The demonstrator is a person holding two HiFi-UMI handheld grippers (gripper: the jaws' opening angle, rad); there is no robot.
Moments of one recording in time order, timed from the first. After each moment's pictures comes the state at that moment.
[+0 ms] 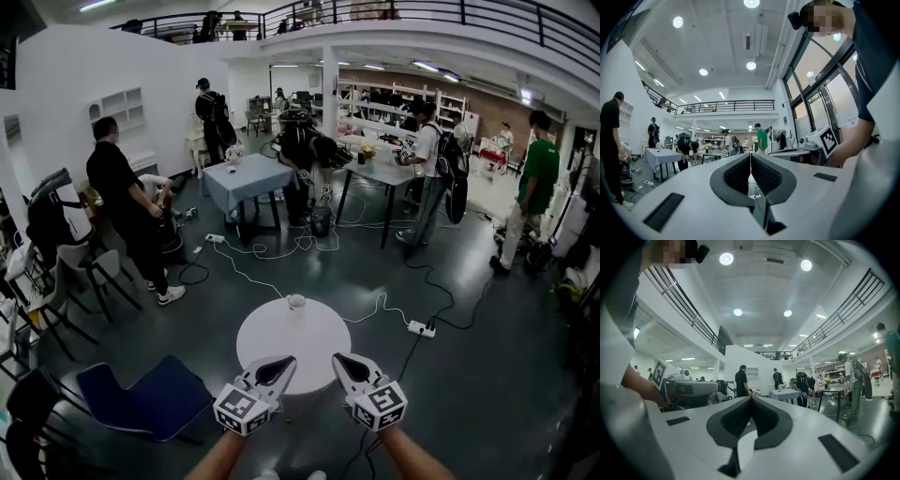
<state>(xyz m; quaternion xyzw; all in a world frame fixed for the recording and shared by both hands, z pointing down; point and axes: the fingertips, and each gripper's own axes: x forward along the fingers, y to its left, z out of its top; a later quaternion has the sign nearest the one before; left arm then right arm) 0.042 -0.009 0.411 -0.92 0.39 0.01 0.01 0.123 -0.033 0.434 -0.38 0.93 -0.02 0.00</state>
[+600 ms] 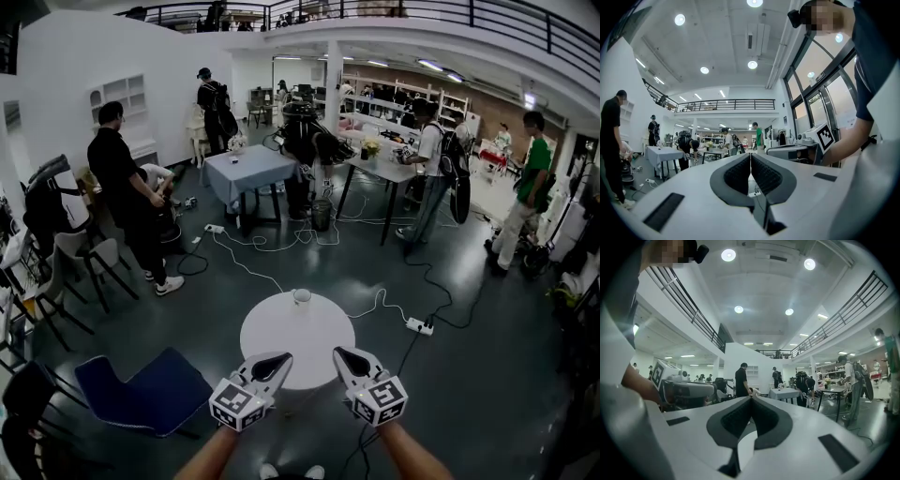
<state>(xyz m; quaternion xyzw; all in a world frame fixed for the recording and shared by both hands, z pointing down) -0.018 -0.016 0.414 -0.92 0.38 0.00 0.00 0.071 -0.047 0.426 -0.38 0.92 -0.01 -0.01</state>
